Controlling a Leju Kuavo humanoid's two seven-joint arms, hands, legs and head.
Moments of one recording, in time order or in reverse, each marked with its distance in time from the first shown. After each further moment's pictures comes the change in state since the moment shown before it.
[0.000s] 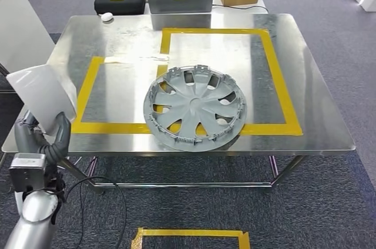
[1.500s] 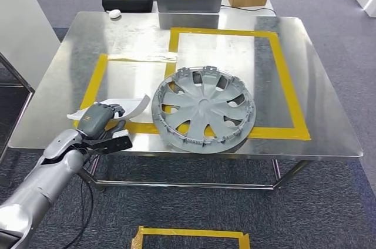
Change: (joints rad) left arm -0.500 0.023 -0.292 0.905 -0.529 -0.158 0.027; right arm 0.000 -0.067 0.000 0.003 0.037 0.055 -0.006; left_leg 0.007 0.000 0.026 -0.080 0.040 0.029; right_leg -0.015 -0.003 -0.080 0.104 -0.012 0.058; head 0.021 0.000
